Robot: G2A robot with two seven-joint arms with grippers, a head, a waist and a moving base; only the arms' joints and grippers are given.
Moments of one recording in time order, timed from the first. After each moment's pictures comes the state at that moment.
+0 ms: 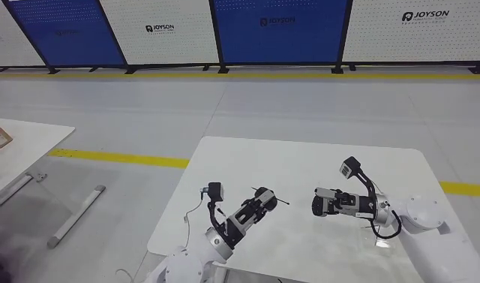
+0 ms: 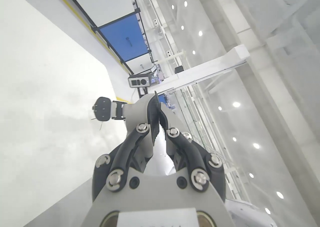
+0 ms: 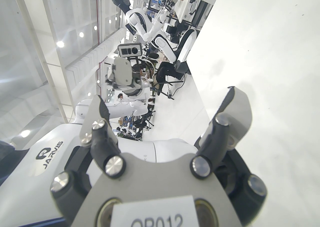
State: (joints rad) left arm 1.74 -1.13 -1.19 -2.08 -0.13 -0.09 -0.11; right arm -0.96 -1.09 1.01 -1.23 0.52 -0.22 1.23
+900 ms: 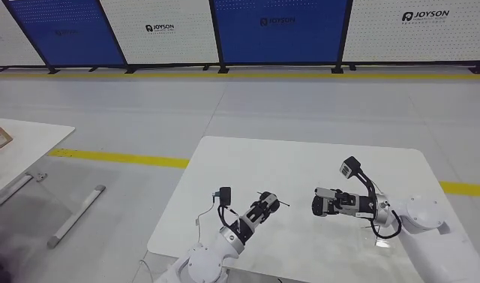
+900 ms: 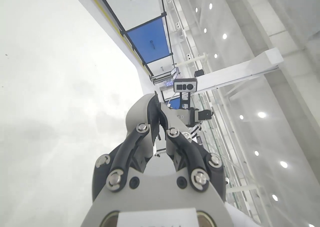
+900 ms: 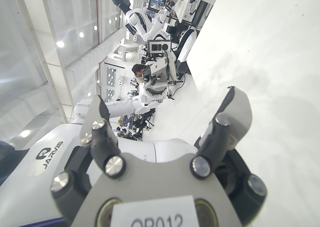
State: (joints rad) left arm 1.61 -1.16 -1.07 -1.85 -0.13 -0.09 0.02; right arm -0.96 -1.09 1.01 -1.23 0.52 -0.22 1.23
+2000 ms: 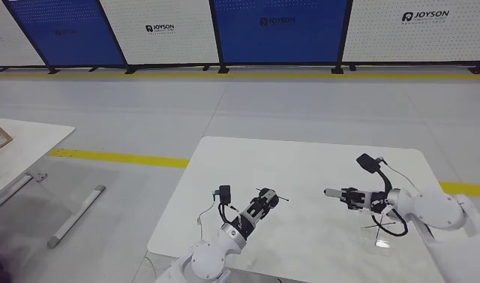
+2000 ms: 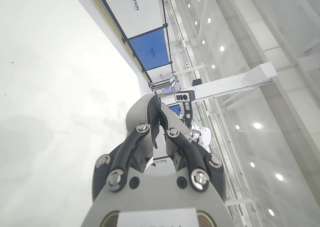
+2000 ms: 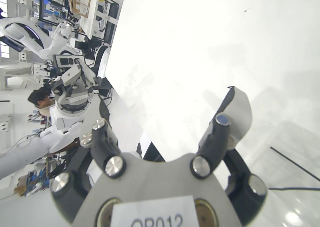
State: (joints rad) left arm 1.58 -1.17 -1.06 -1.82 -0.14 -0.07 0.04; right arm -1.01 -1.01 1.12 -1.45 -0.11 0.00 1.10
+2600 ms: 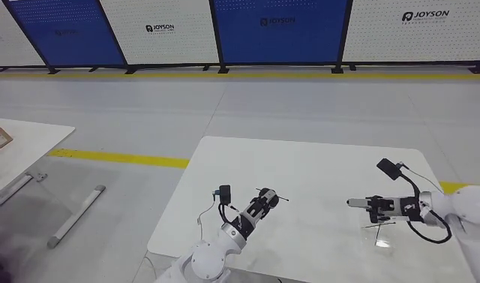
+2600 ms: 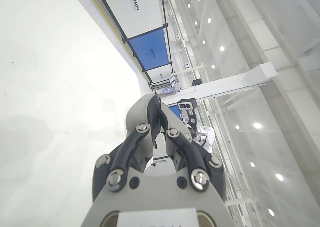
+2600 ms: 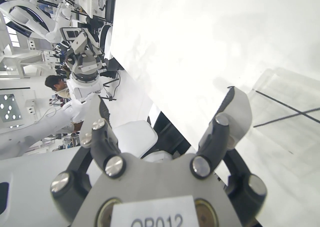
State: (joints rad) left arm 1.58 -1.17 -1.06 -1.82 -0.14 -0.07 0.04; right arm -1.01 -0.93 1.27 -1.45 -0.04 0.06 1.39
